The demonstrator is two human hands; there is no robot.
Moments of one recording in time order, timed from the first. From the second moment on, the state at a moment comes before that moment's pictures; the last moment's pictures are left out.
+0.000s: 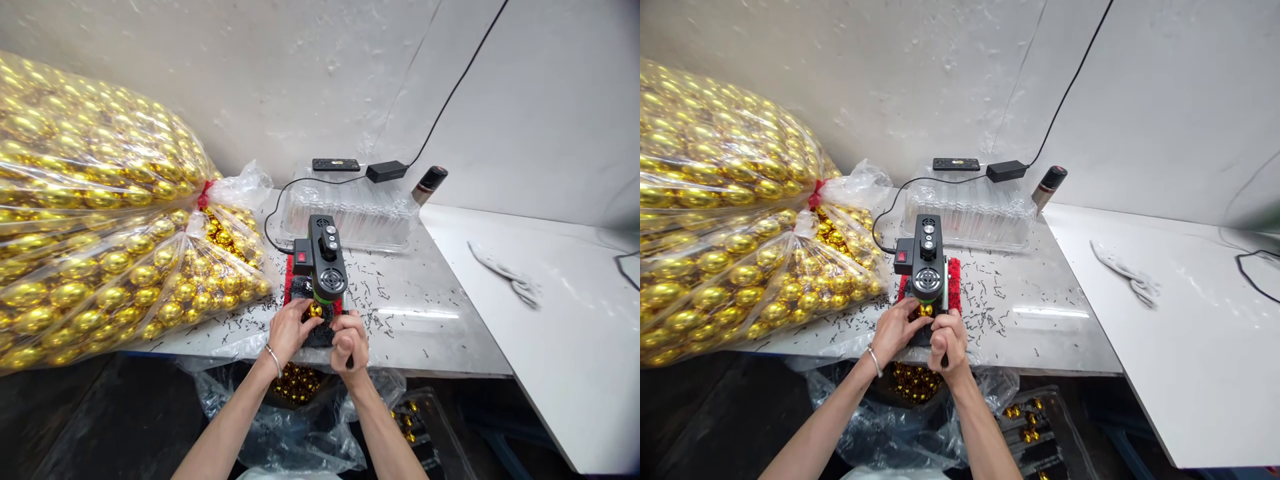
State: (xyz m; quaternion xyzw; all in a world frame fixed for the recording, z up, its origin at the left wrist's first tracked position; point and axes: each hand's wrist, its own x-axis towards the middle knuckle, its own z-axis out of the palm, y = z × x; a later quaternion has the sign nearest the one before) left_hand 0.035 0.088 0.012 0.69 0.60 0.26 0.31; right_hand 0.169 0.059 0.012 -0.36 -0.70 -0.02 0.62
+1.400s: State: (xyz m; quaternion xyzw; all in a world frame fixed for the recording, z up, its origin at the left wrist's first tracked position) left_hand 0.025 0.069 0.016 0.25 0.47 0.49 0.69; right_hand 0.167 0.050 0.059 -0.39 -0.68 0.04 0.62
